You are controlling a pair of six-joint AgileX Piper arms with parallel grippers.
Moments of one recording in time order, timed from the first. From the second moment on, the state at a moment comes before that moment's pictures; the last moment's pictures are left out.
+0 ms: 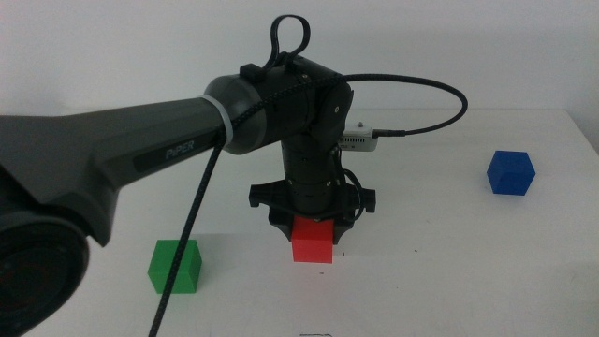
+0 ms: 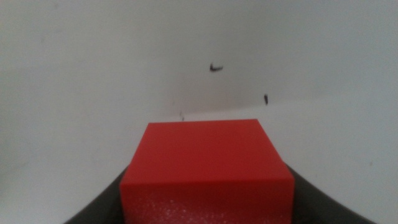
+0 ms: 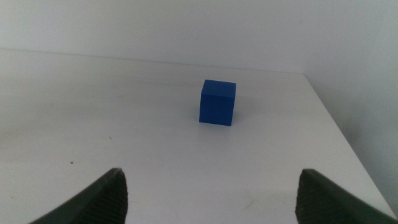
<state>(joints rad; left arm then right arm) -0.70 2.04 -1.68 -0.02 1.13 -0.56 0.02 -0.01 0.03 0.00 0.22 -0.05</state>
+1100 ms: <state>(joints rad) -0.70 2.18 -1.75 -0.02 1.08 -0.63 0.02 -0.01 0.03 0.00 0.22 -0.05</state>
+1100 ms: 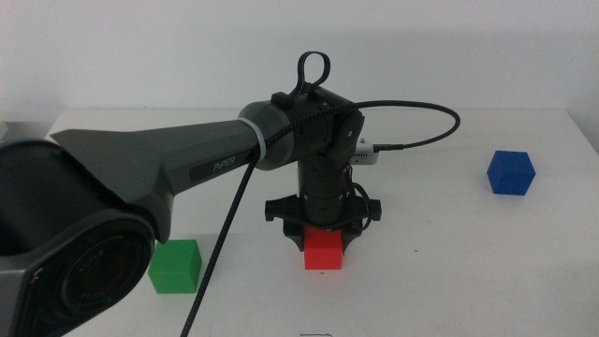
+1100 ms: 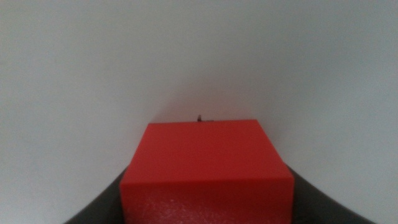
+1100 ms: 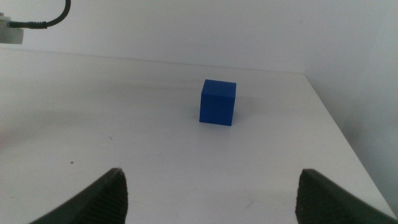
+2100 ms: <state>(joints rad) -0.70 2.18 -1.75 -0.05 1.09 -0.60 0.02 -0.01 0.03 0.00 0.22 -0.05</state>
